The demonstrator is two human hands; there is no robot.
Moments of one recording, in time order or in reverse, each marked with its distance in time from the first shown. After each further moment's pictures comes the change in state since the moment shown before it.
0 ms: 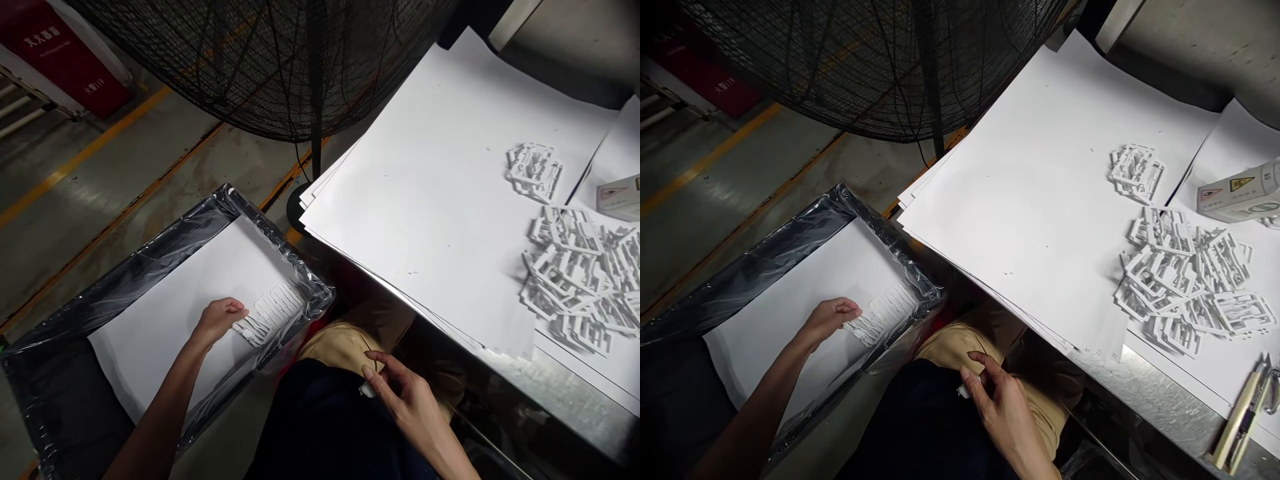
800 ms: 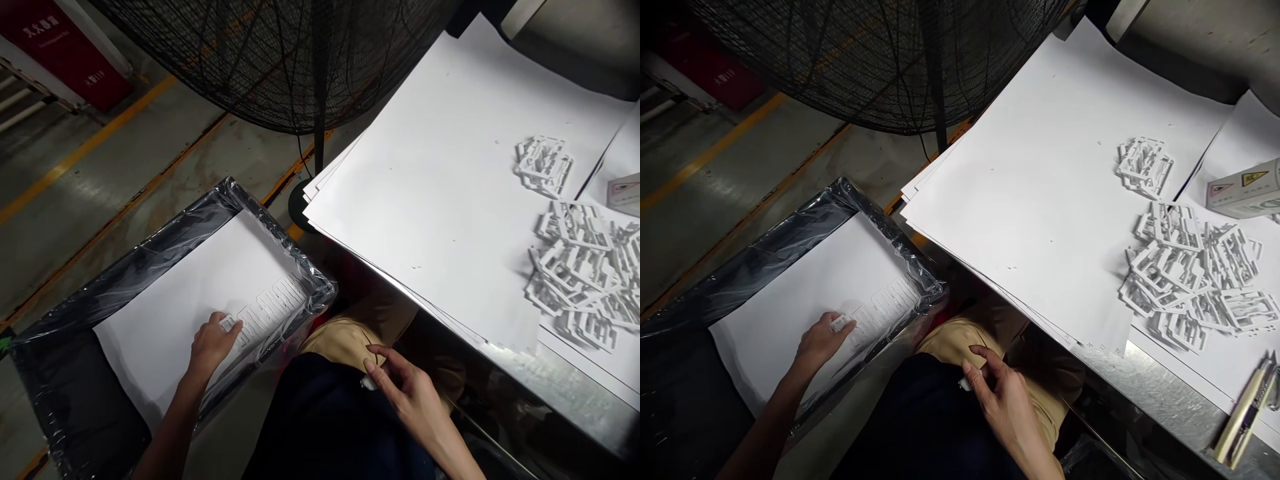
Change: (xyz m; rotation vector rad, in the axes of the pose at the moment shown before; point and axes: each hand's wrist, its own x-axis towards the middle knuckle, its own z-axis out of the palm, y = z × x) left_hand -0.043 -0.017 0.013 0.319 0.198 -0.244; right_hand -0.003 -0.003 -0.002 -0.009 -0.024 0.024
